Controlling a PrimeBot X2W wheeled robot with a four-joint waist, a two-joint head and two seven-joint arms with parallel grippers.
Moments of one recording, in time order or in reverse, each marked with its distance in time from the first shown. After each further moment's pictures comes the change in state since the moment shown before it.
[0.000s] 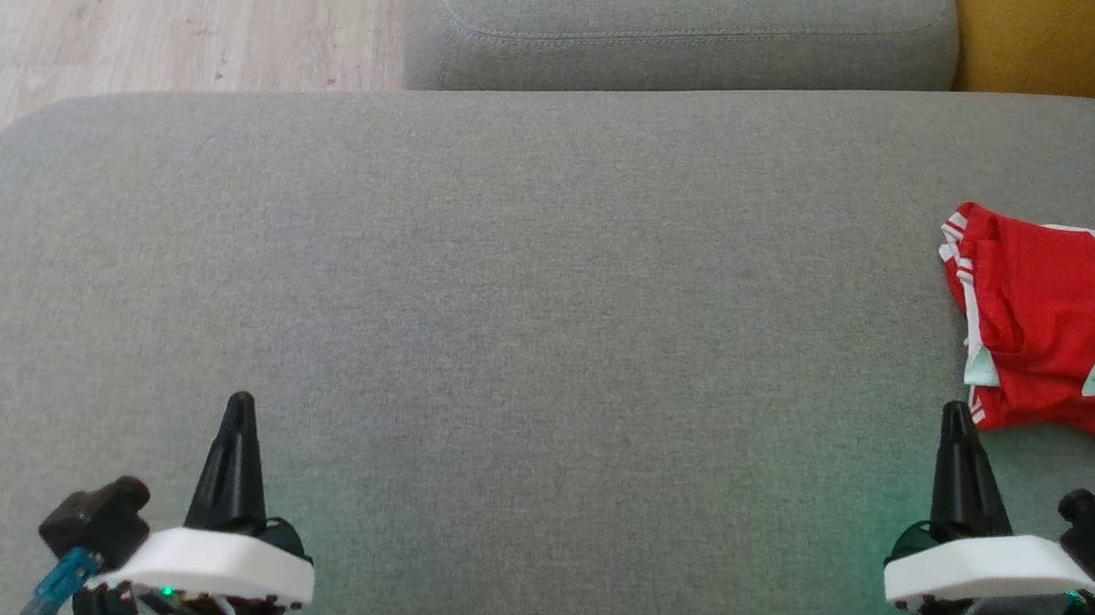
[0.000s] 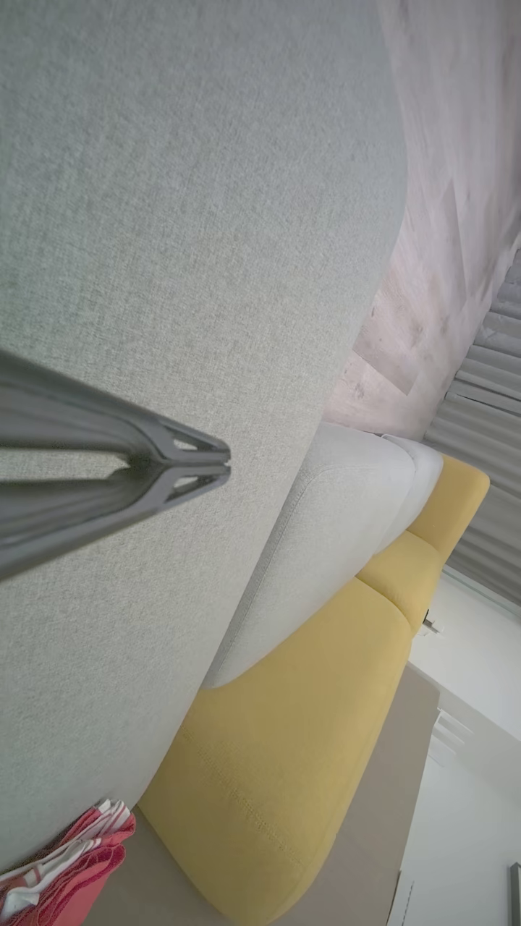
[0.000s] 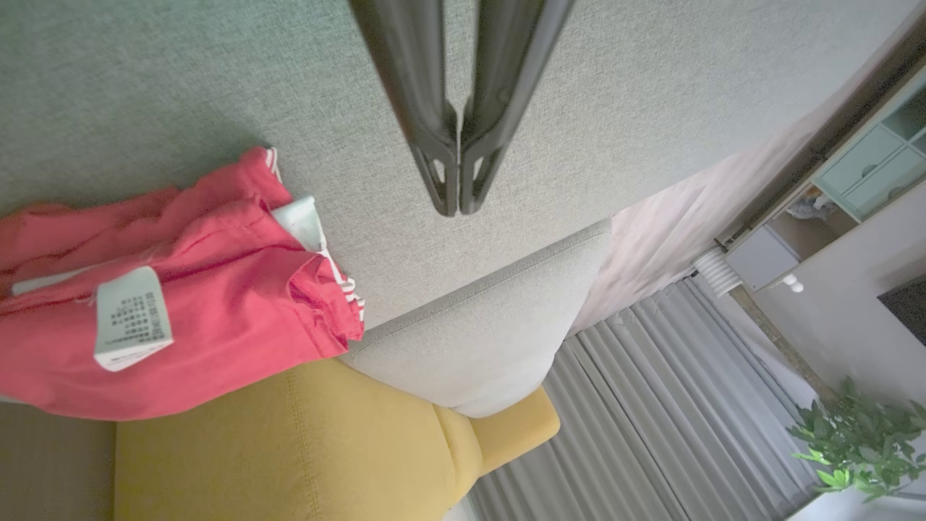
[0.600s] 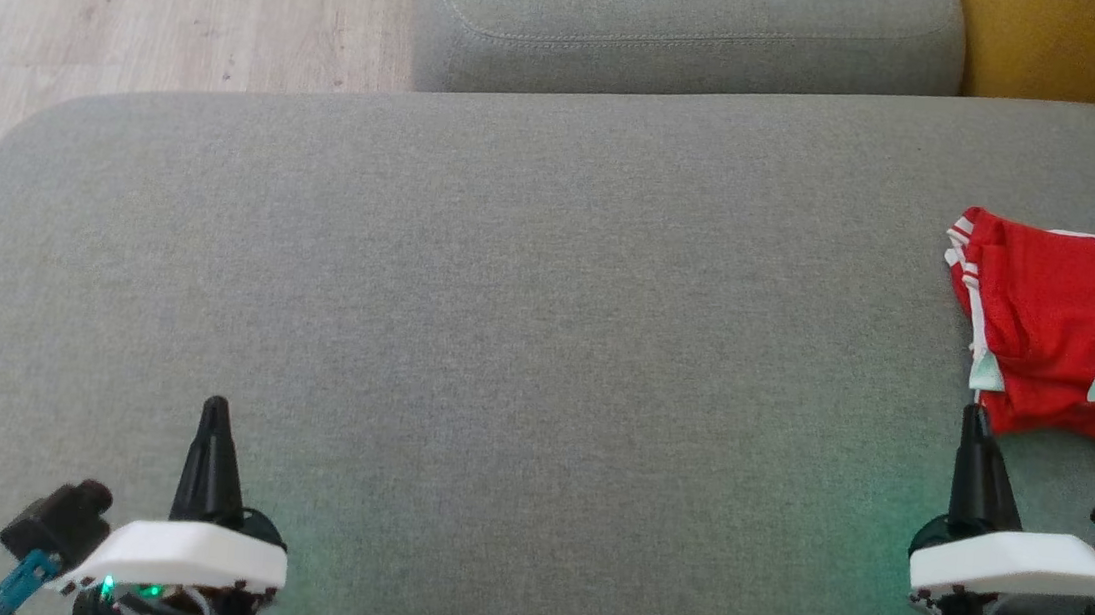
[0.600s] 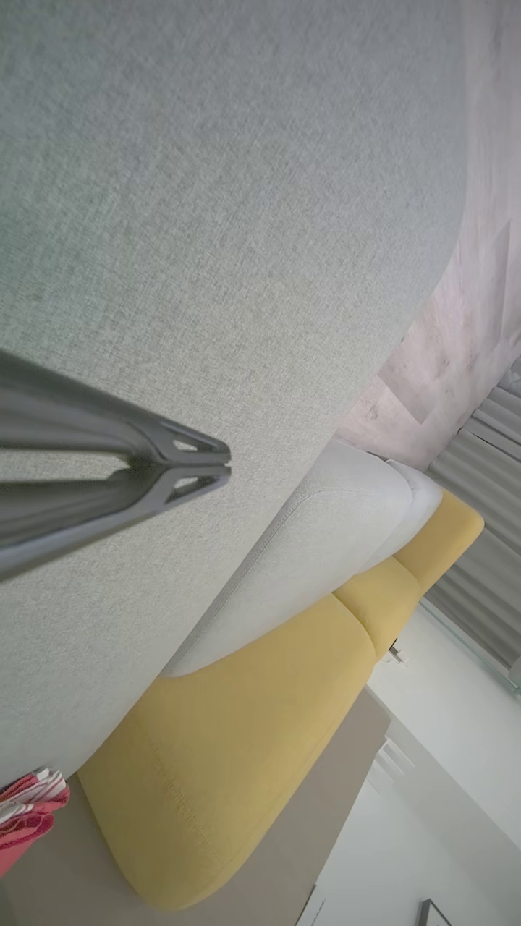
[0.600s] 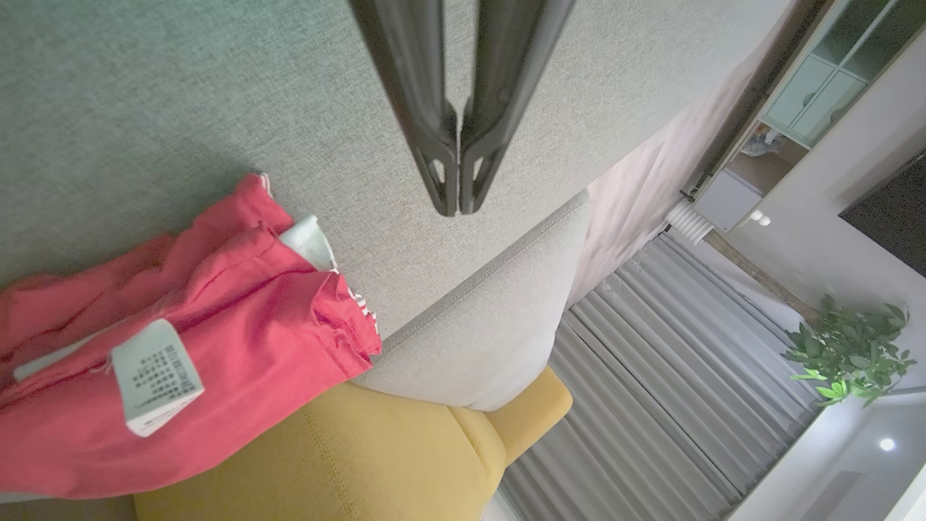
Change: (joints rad) left arm -0.001 0.000 0.033 -0.006 -0.175 -0.010 0.048; right arm 0.000 0.000 -0.018 -0.014 0.200 0.000 0.052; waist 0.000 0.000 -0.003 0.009
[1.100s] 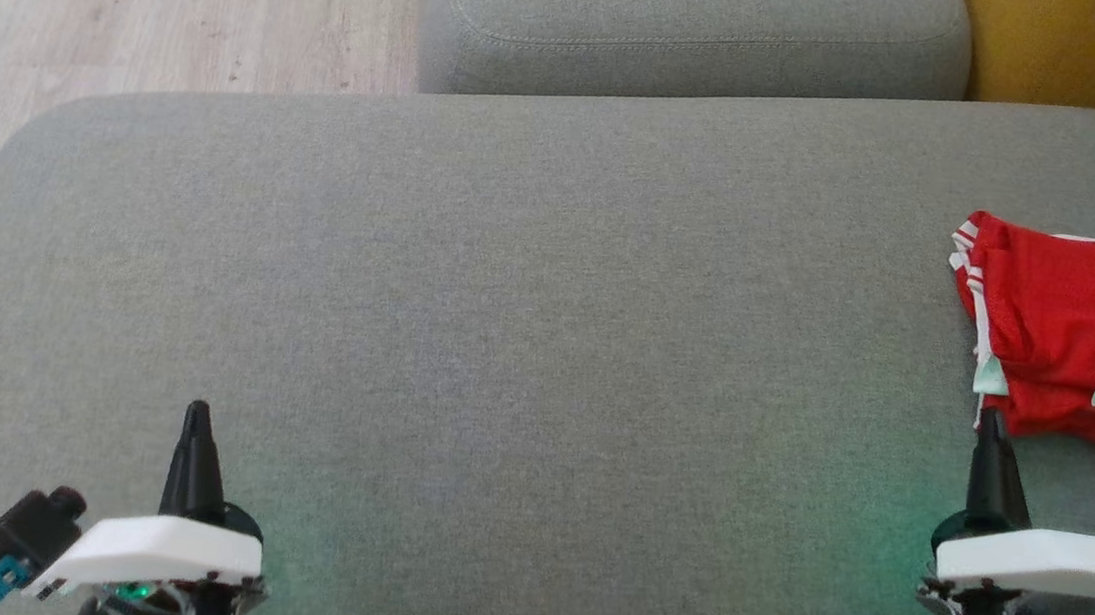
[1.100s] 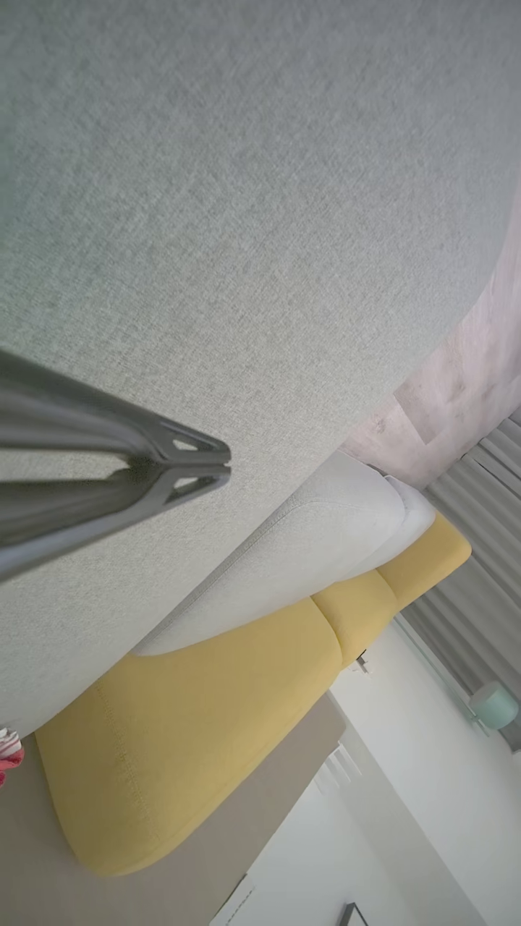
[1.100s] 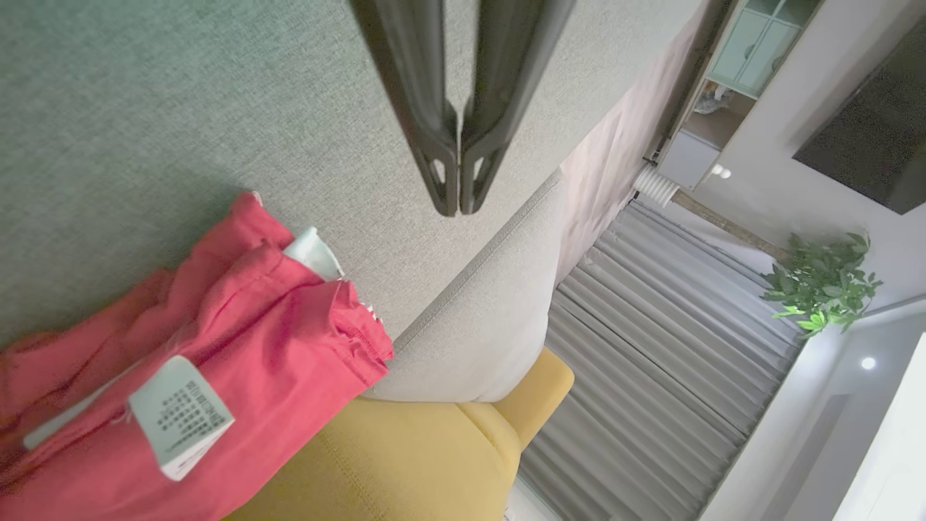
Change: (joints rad) left arm 0.000 0.000 0.031 -0.004 -0.155 -0.009 0.045; right arm 0.000 0.000 -0.019 -0.015 0.176 0.000 0.040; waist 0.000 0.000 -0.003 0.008
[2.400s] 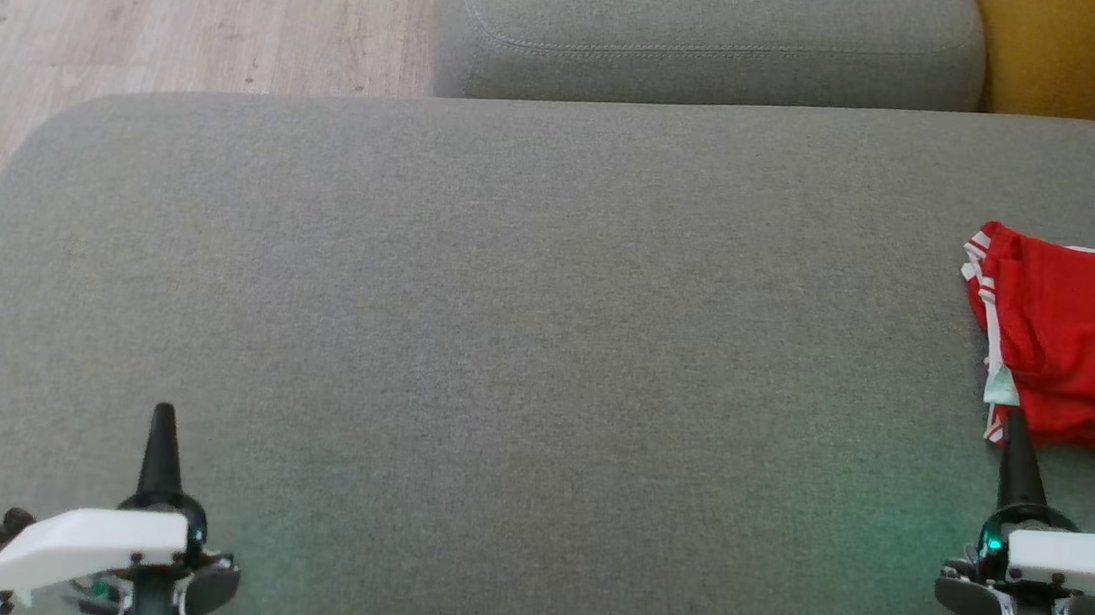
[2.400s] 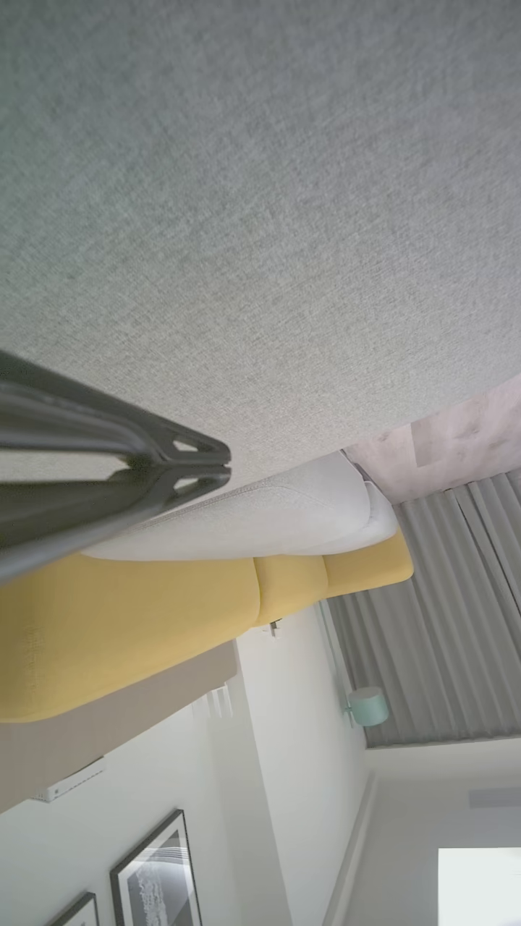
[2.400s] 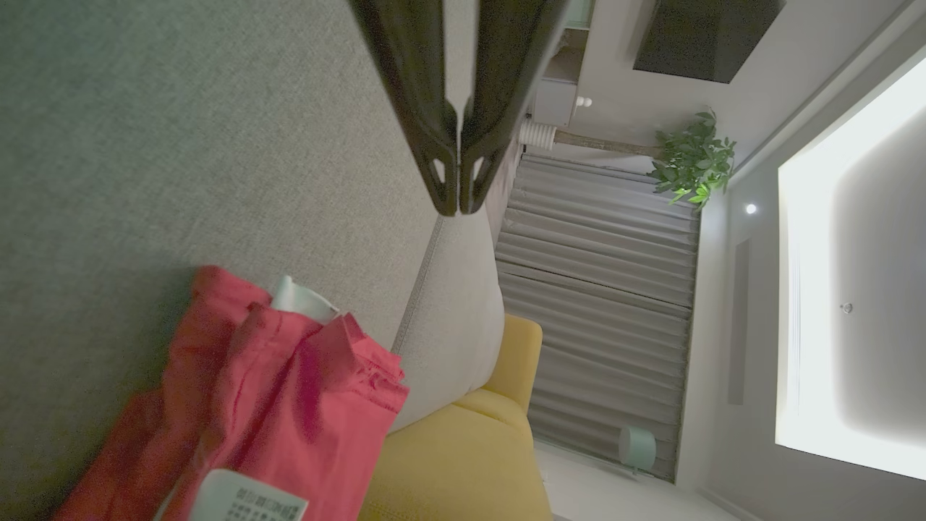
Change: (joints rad) left arm -0.006 -0.001 0.075 -0.017 -0.401 -0.029 0.114; right arm 0.000 0.000 -0.041 -0.029 0.457 0.000 0.110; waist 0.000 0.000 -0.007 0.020
